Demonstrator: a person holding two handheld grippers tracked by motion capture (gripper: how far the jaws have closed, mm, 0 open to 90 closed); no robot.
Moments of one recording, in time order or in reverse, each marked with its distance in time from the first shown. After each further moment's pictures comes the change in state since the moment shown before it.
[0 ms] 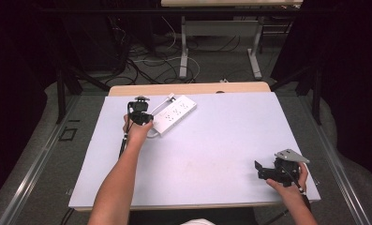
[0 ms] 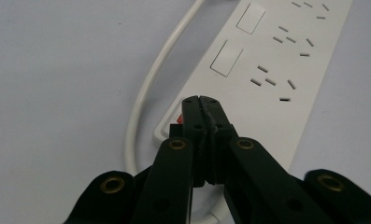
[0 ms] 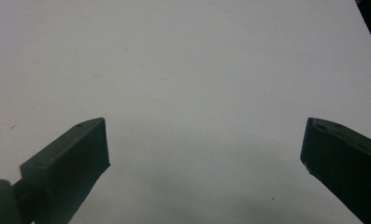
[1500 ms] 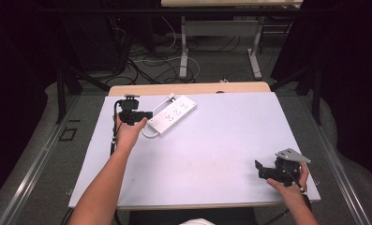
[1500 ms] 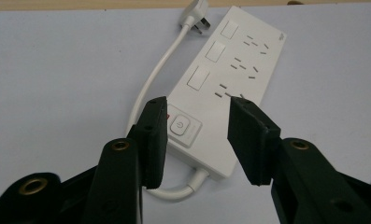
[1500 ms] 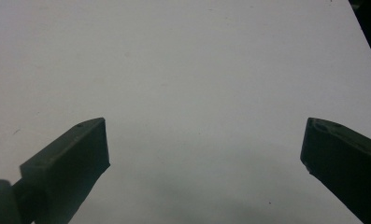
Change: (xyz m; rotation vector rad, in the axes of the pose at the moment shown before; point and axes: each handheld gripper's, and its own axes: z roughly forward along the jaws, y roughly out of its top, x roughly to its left) left arm 0.007 -0.005 -0.057 -0.115 -0.105 -0.039; right arm -0.001 0.002 0.000 -0.031 -0.004 -0.007
